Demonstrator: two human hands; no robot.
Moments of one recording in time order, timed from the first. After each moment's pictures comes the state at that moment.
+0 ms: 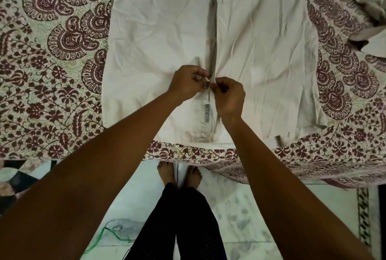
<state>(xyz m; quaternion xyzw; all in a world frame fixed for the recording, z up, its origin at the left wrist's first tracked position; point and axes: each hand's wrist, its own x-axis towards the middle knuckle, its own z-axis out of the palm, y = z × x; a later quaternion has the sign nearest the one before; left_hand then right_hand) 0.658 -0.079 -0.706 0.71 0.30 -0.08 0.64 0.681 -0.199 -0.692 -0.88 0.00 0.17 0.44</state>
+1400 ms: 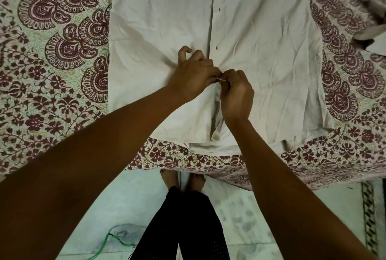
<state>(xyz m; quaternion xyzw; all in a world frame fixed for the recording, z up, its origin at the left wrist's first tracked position) 0.676 -0.063 -0.706 0.98 -0.04 0.09 0.16 0.694 -0.196 -0.704 -0.93 -0.15 -0.03 0.32</state>
